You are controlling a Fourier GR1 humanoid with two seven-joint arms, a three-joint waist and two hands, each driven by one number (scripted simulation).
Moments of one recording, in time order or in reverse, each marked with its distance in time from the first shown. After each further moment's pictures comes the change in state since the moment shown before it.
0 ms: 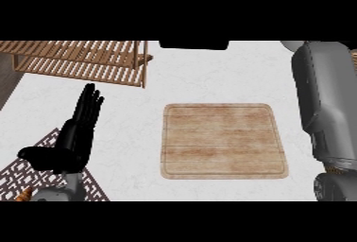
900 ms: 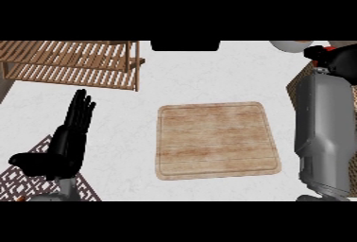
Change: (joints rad) left arm 0.047 0.005 0.037 0.002 0.009 -0.002 -0.026; right arm 0.190 0.133 -0.163 -0.276 0.102 0.020 -0.064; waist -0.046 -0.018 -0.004
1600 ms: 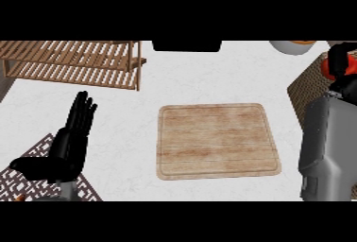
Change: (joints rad) left arm 0.019 -0.012 -0.012 -0.020 -0.011 -0.004 0.001; right arm 0.150 0.040 -0.051 -0.151 -0.099 -0.034 -0.078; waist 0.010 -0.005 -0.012
